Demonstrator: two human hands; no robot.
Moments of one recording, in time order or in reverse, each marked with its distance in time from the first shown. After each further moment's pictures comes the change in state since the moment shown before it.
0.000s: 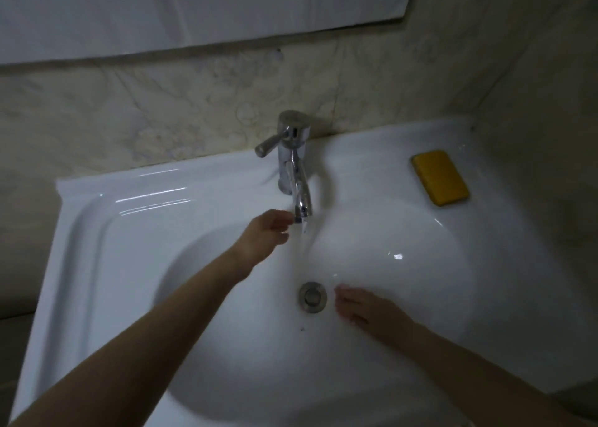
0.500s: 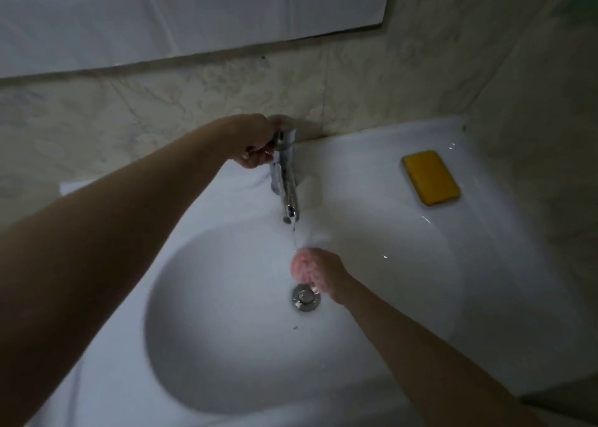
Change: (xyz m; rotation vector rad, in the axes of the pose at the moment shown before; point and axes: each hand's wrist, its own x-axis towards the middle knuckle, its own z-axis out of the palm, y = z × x) left_hand 0.041 0.157 -0.028 0.375 0.034 -0.235; right_hand 0.115 -0.059 -0.071 1.803 -0.061 0.921
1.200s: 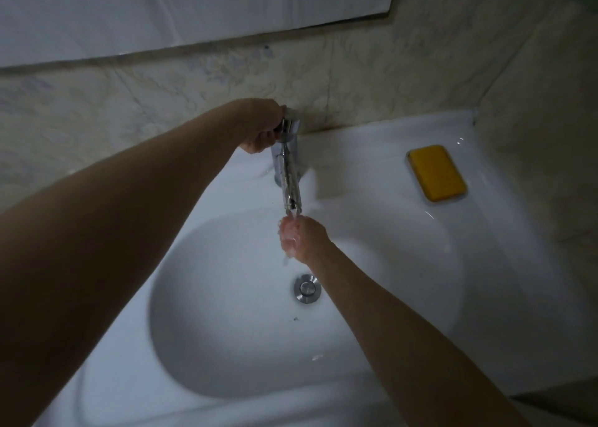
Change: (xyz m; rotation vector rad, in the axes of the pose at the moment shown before) left_hand -0.010 0.018 0.002 -0.125 -0.080 -0.197; right_hand 0.000 -0.056 0.061 0.356 0.106 0.086
